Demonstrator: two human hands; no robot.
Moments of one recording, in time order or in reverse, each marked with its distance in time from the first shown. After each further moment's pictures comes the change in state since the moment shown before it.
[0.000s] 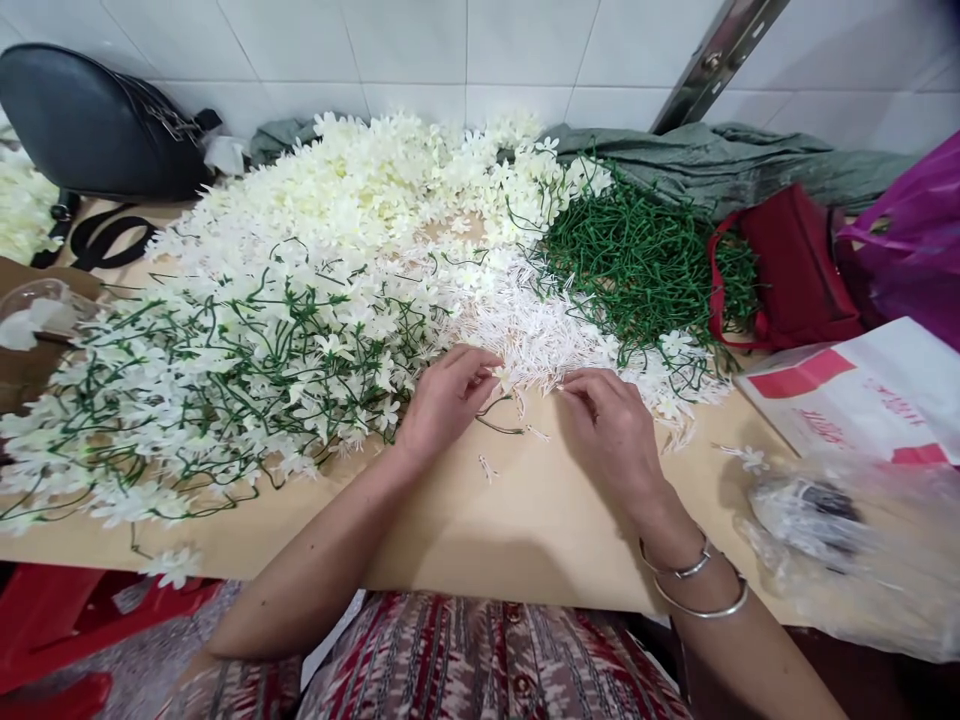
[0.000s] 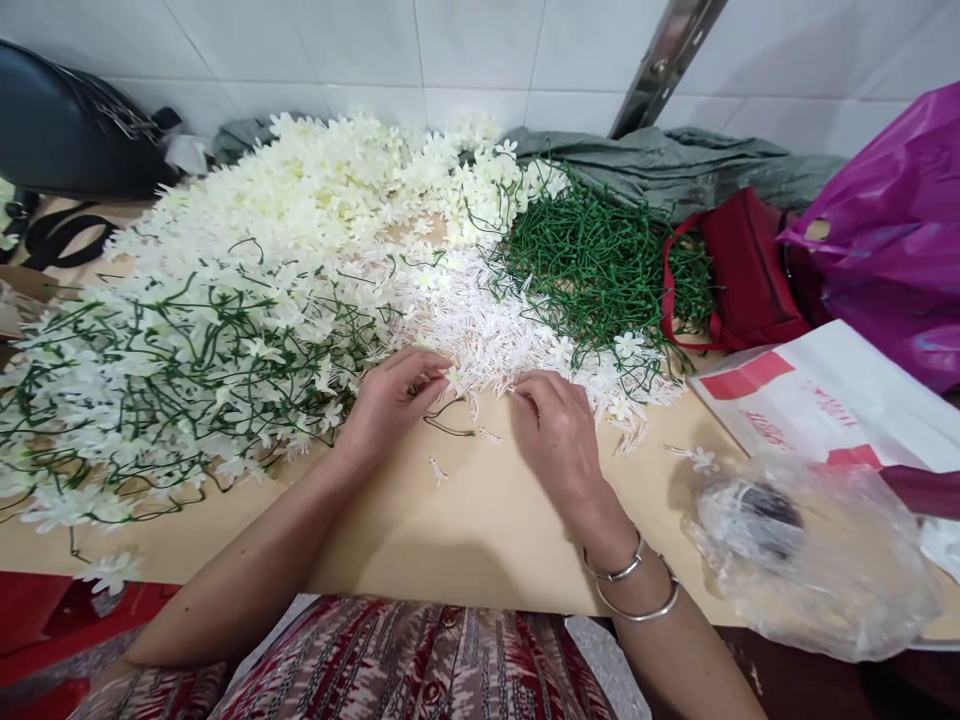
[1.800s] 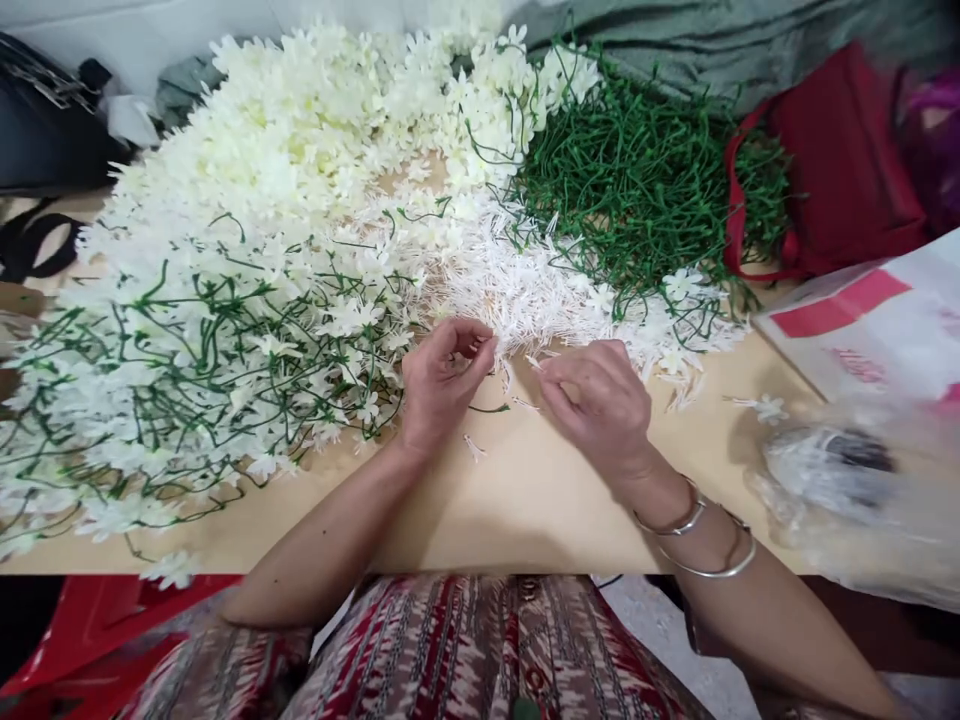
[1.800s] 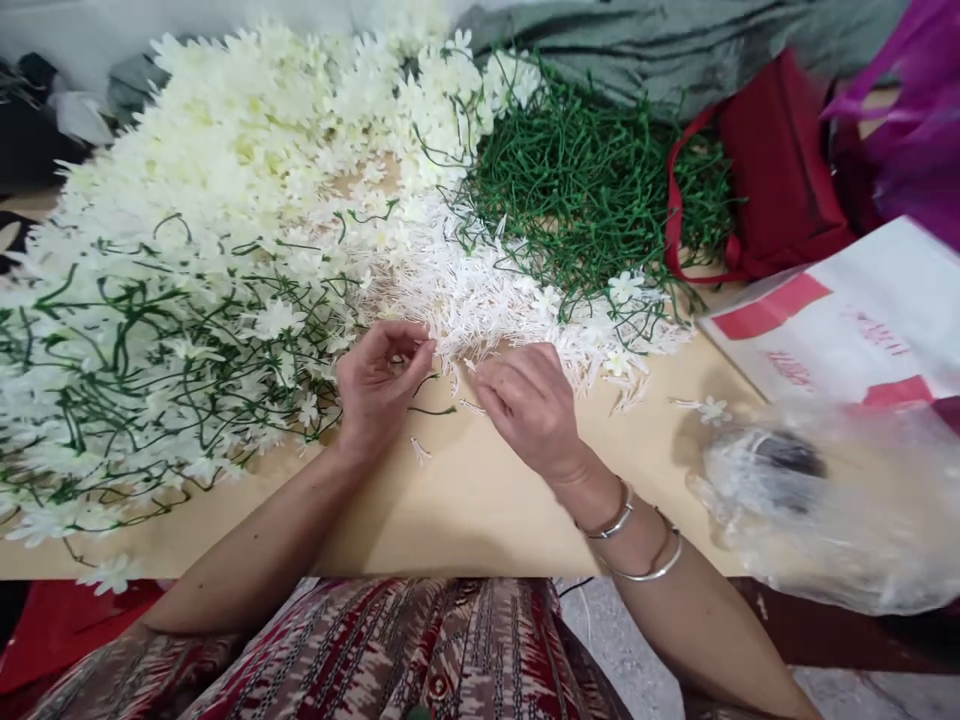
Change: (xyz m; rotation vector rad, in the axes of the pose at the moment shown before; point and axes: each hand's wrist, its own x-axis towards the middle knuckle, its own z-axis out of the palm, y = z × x) left_hand 0.003 0.001 0.039 -0.019 0.281 0.044; right_hand 0.001 -0.007 0.003 0.157 0.254 -0.319
